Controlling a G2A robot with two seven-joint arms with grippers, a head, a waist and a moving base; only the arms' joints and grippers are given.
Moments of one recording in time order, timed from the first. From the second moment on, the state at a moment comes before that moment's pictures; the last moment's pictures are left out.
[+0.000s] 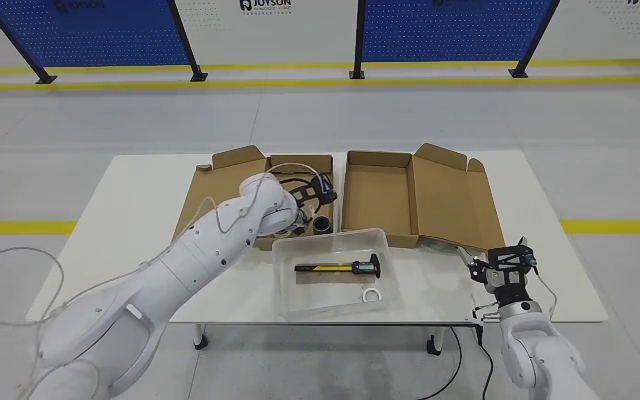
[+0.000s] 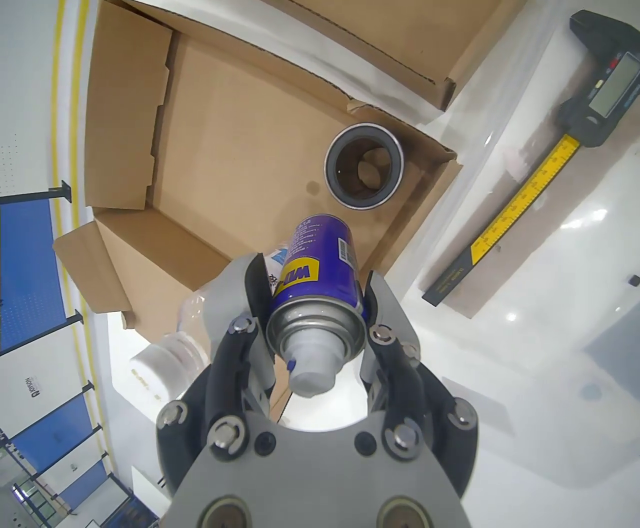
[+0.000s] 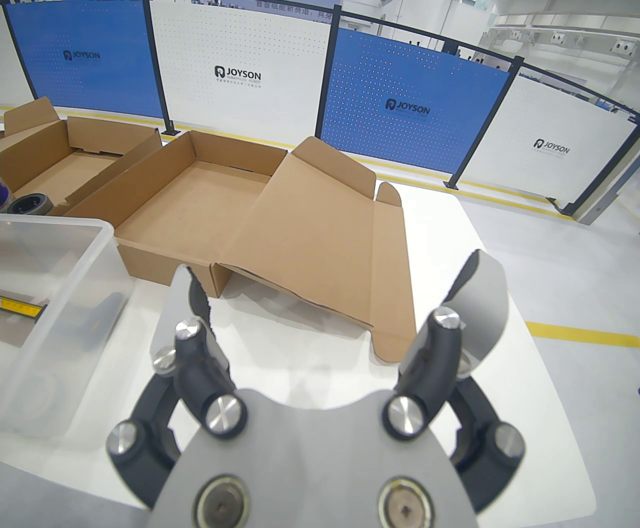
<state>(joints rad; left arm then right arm) 0.40 -1.24 -0.40 -1.11 0.94 -0.36 -1.01 -1.73 -1.15 1.60 -1.80 -1.33 0.00 0.00</state>
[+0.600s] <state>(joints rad) 0.37 -1.34 -0.36 -0.92 0.95 -0.42 -1.02 -1.73 -1.15 1.60 -1.80 -1.33 0.00 0.00</state>
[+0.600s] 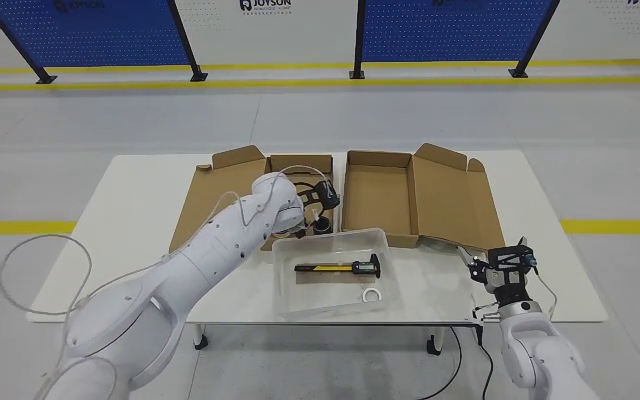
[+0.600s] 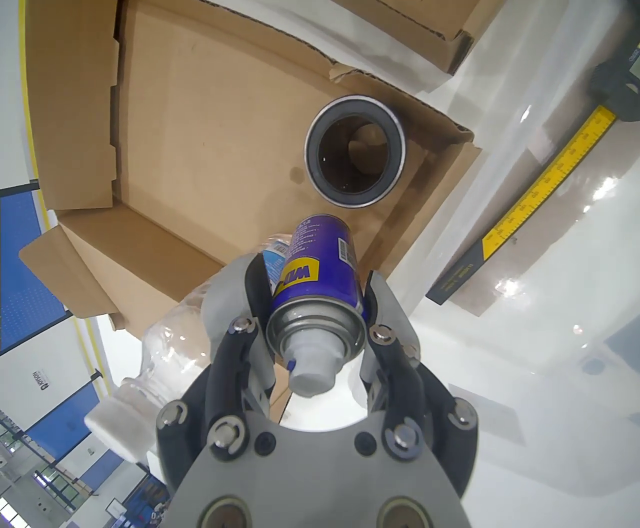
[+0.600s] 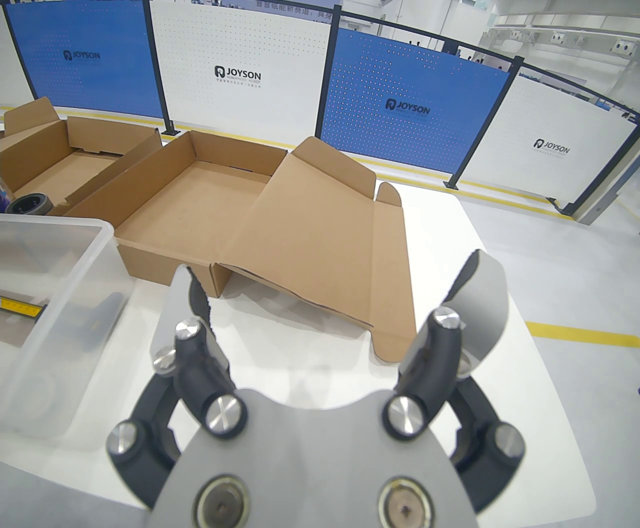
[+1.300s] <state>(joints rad) 0.36 -1.42 -0.37 -0.77 0.96 -0.44 -0.98 -1.73 -1.15 1.60 -1.80 -1.33 0.00 0.00</state>
